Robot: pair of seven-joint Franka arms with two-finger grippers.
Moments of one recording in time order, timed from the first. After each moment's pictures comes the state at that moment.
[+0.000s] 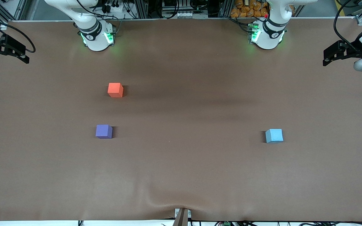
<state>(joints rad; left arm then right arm) -0.07 -0.03 -0.02 -1.49 0.04 1.36 0.04 -0.03 -0.04 0.06 -1.42 0.02 1.33 -0.08</state>
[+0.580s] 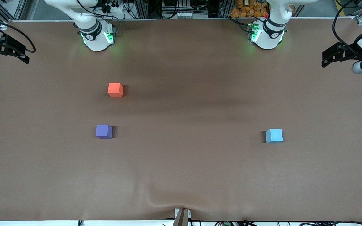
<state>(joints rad) -0.08 -0.01 -0.02 -1.49 0.04 1.36 0.04 -0.03 -0.04 0.06 -1.42 0.02 1.33 -0.08</state>
